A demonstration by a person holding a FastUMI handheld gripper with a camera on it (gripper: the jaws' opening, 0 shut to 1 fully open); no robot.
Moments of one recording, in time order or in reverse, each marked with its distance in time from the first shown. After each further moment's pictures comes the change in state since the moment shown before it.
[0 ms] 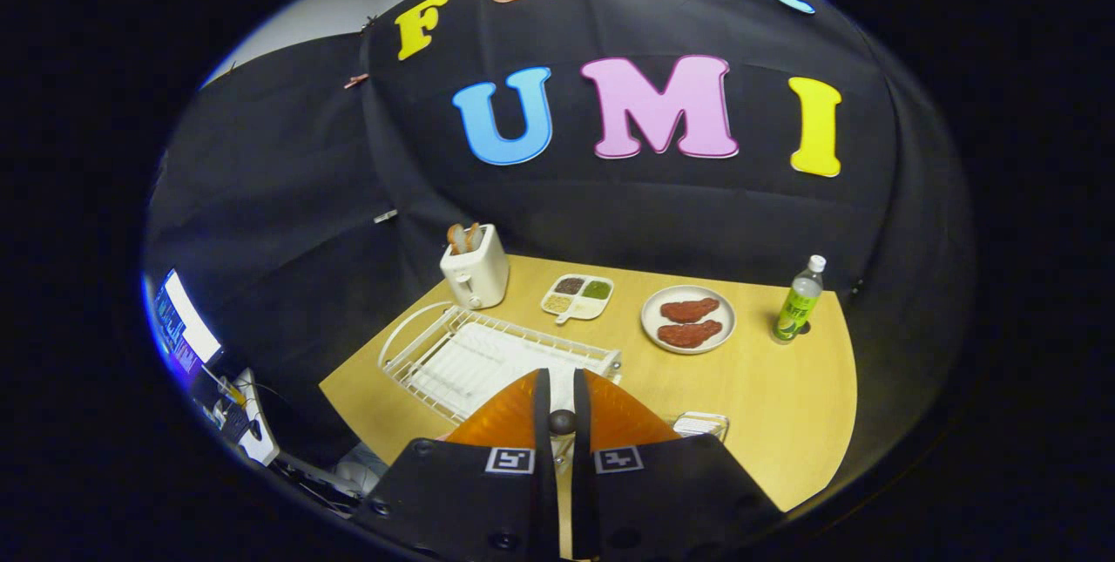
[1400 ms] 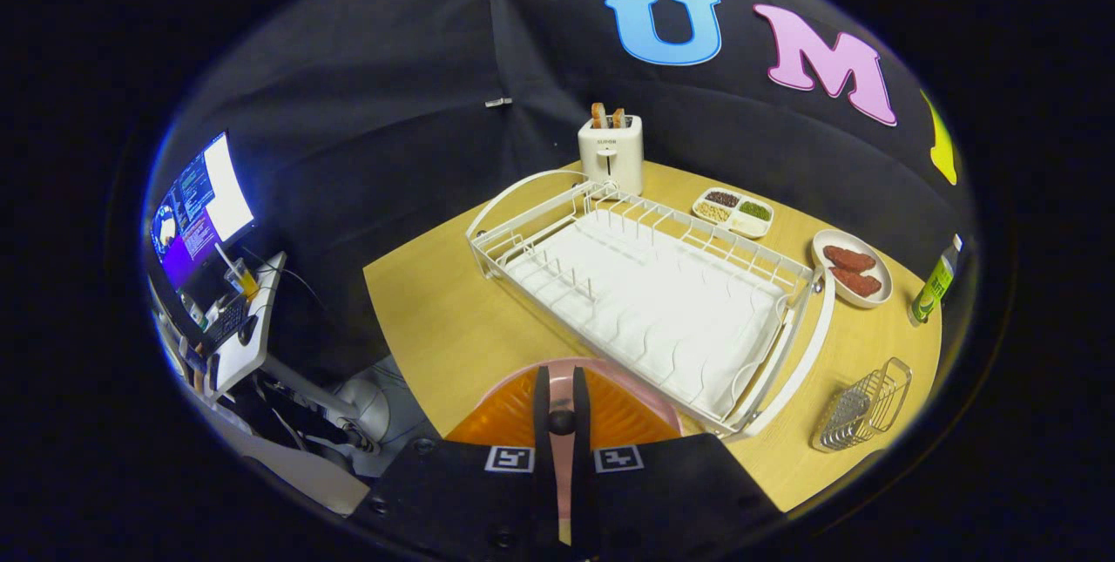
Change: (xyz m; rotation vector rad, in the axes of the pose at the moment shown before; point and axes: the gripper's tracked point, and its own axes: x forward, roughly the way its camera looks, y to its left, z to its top) arm 0.081 0.130 -0.194 -0.214 0.224 0.246
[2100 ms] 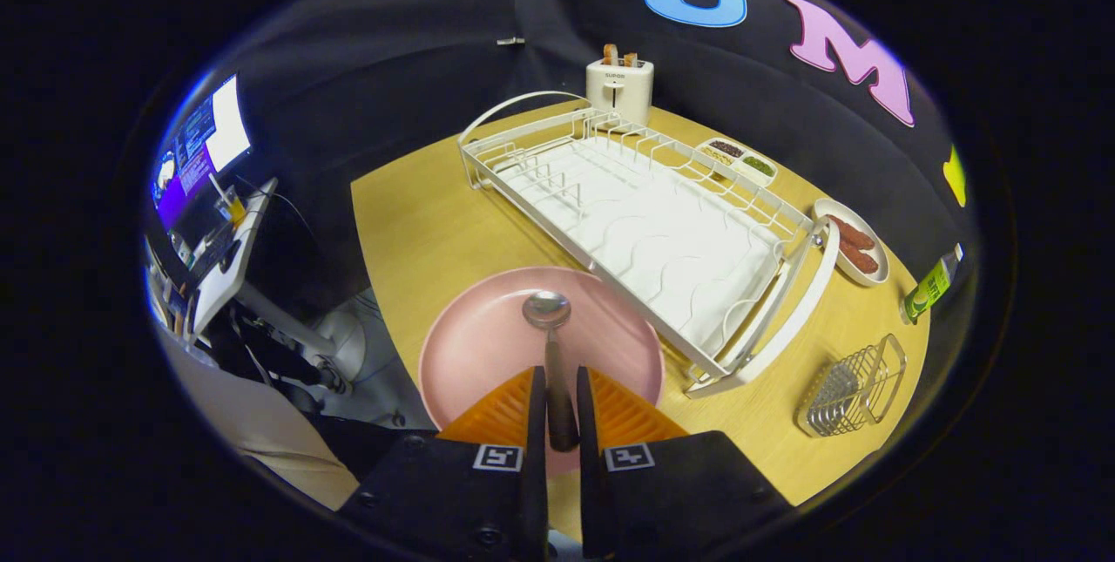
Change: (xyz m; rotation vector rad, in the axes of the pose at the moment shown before) arm 0.002 -0.030 -0.064 -0.127 0.188 -0.061
